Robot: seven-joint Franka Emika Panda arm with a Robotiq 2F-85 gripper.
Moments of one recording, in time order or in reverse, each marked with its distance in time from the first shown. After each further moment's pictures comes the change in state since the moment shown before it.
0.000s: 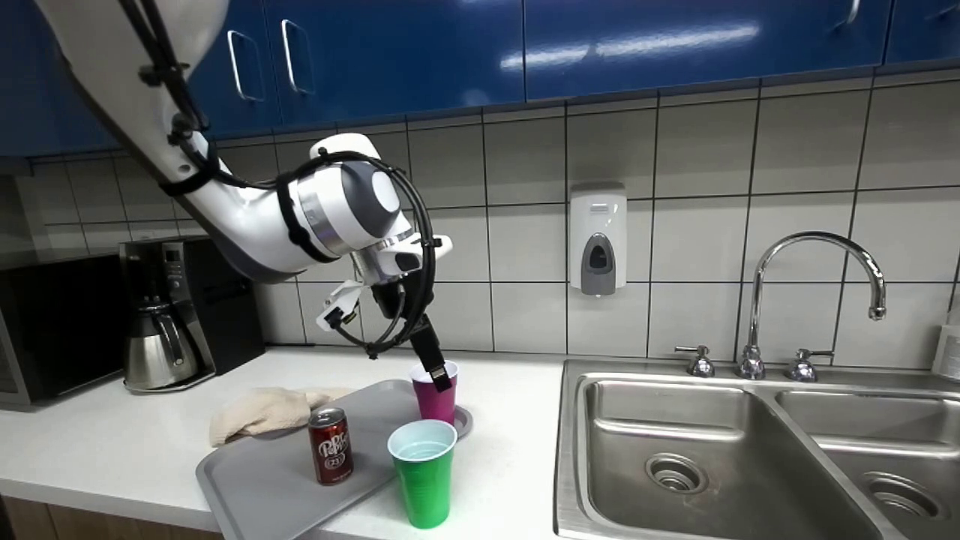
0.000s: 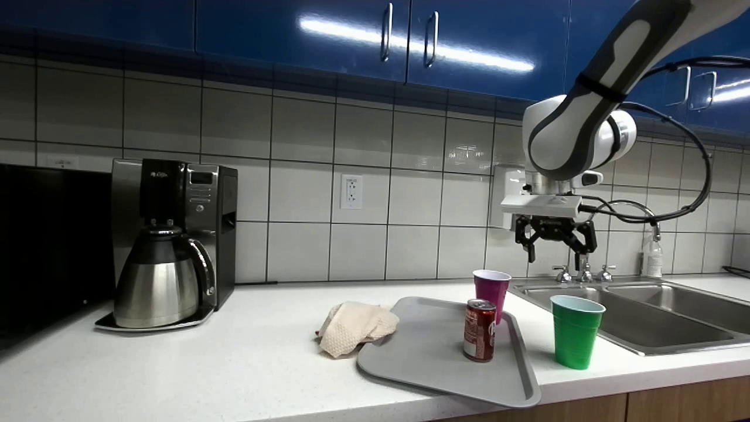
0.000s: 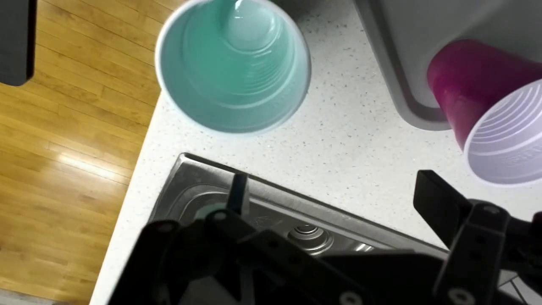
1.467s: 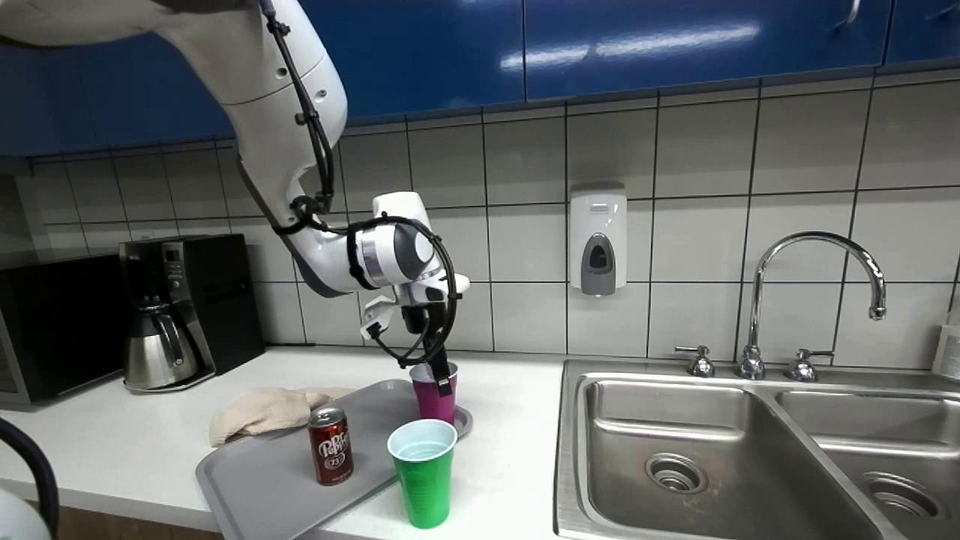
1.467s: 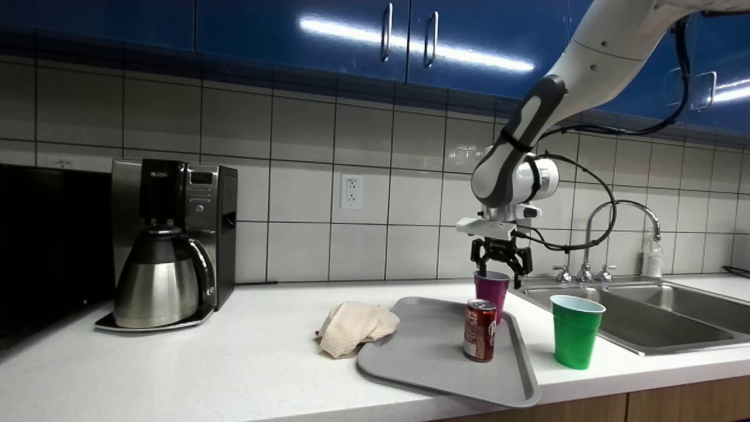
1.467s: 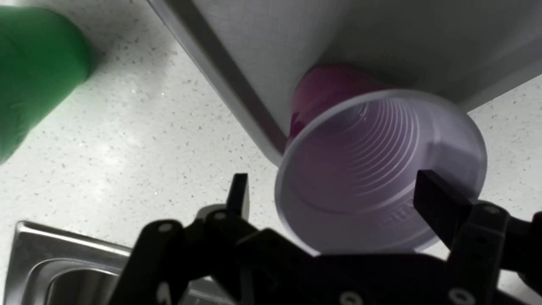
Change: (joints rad) arm 0.152 0.464 -0.089 0.404 0.241 0.024 -0.074
